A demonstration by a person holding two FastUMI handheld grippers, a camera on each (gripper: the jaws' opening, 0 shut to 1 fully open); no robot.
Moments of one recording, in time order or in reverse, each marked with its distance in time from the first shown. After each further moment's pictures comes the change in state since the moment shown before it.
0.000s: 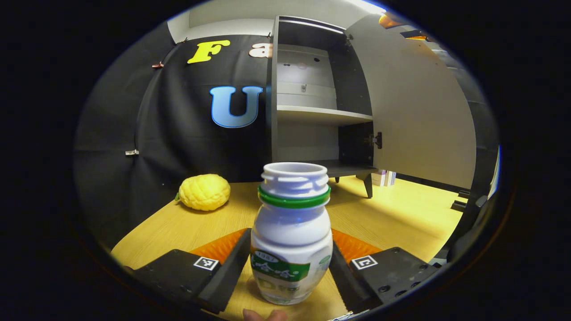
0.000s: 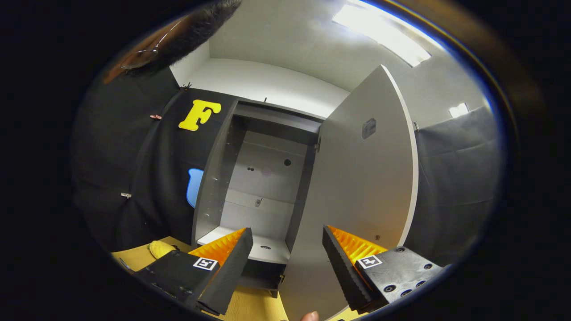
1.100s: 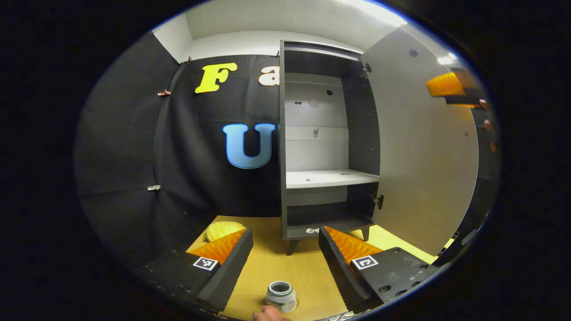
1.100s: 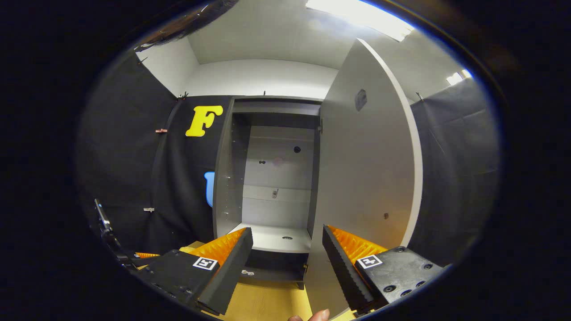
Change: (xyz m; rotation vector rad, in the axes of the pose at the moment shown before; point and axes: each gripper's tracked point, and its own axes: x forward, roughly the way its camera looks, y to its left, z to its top) left arm -0.059 0.001 0.247 -0.017 -0.059 0.139; right arm -0.009 -0.011 -0.019 0.191 0.099 0.098
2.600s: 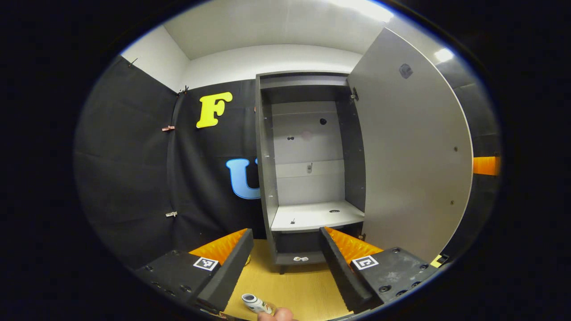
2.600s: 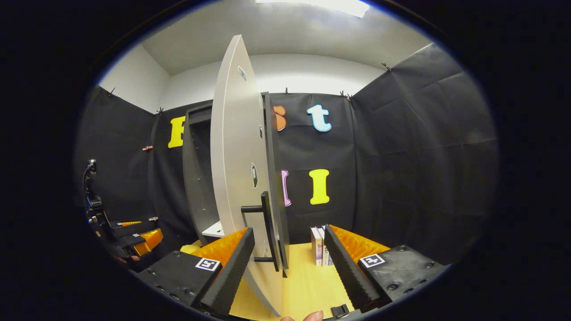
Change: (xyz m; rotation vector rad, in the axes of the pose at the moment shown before) left arm -0.029 -0.094 0.122 0.062 -0.084 0.114; right arm -0.035 -0.177 -0.001 0.153 0.085 -0.008
